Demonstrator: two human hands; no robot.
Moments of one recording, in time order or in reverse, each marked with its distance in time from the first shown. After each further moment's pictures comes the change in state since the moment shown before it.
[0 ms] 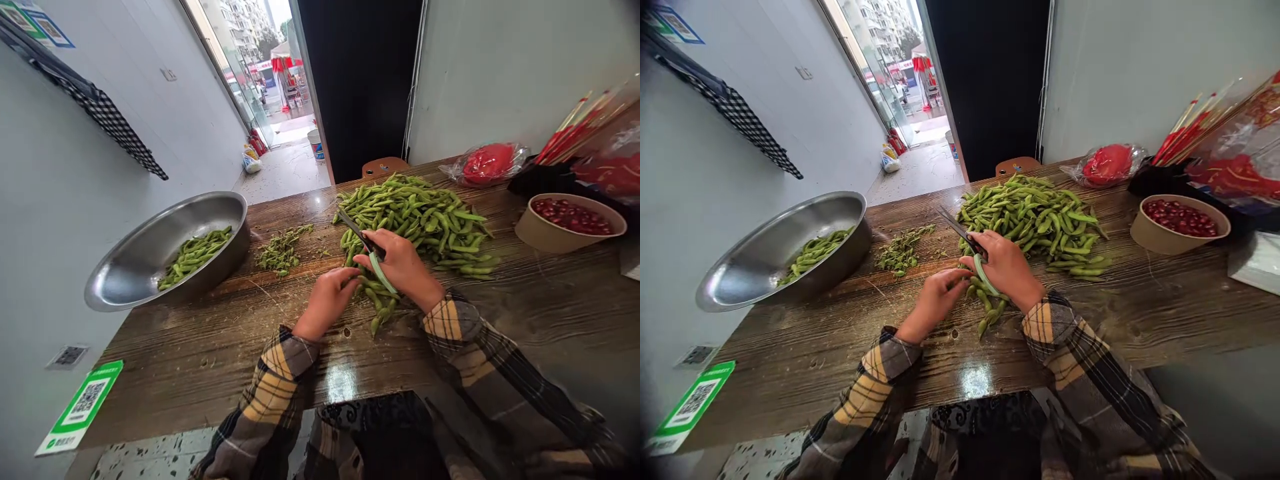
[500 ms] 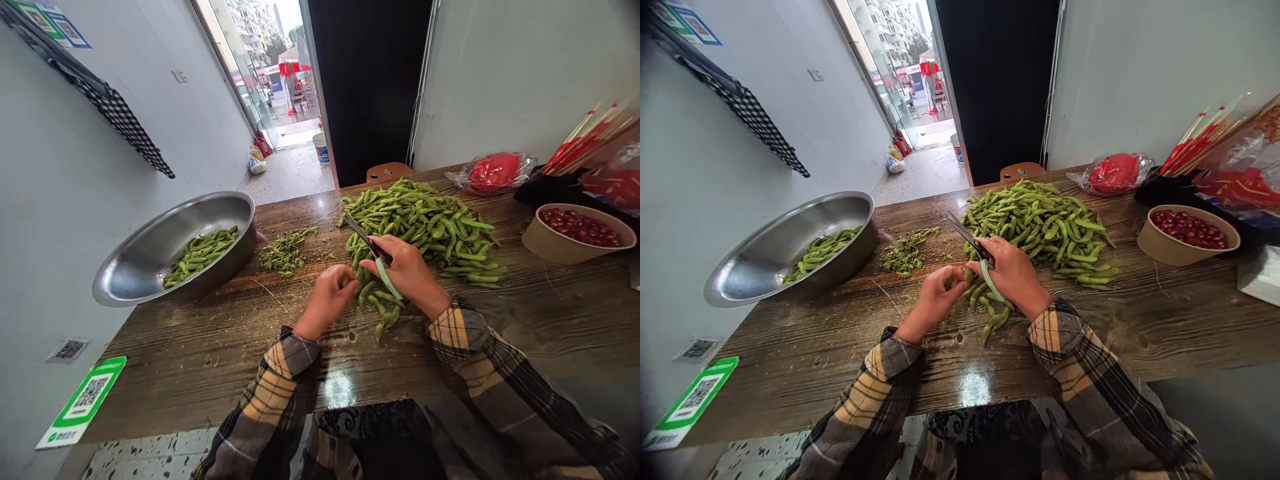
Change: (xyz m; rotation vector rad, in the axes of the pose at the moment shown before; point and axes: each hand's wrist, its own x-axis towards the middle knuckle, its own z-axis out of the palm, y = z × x) left_hand -0.001 -0.001 -0.011 0.071 0.063 0.000; right_hand -0.002 0.000 0.002 0.015 -0.009 -0.009
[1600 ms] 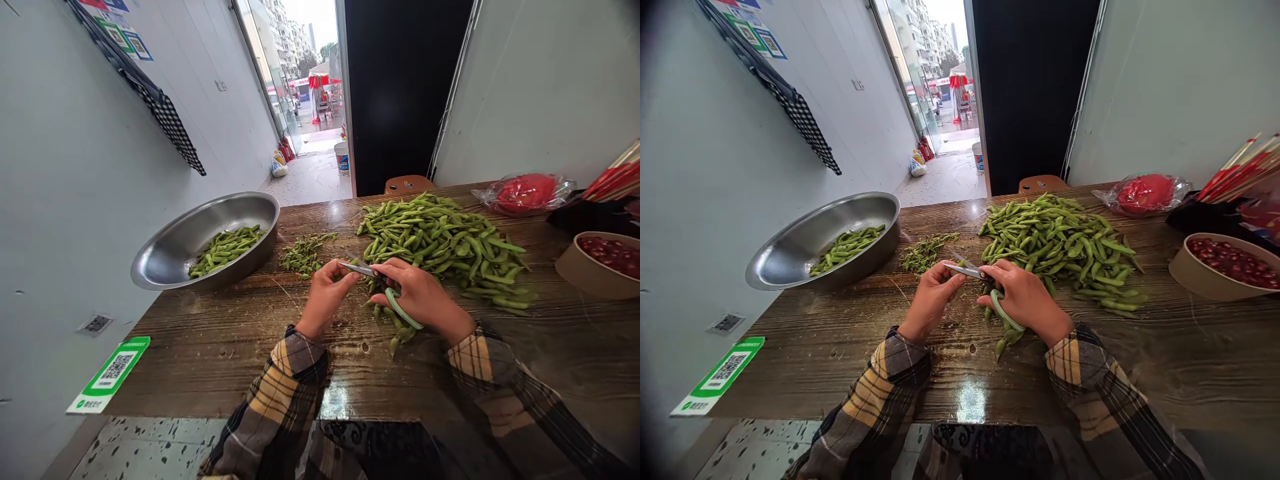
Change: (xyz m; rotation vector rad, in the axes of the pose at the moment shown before) left_hand 0.001 0.000 -0.017 -0.520 0.215 -0.185; right_hand -0.006 -0.016 -0.001 -0.047 -0.341 -0.040
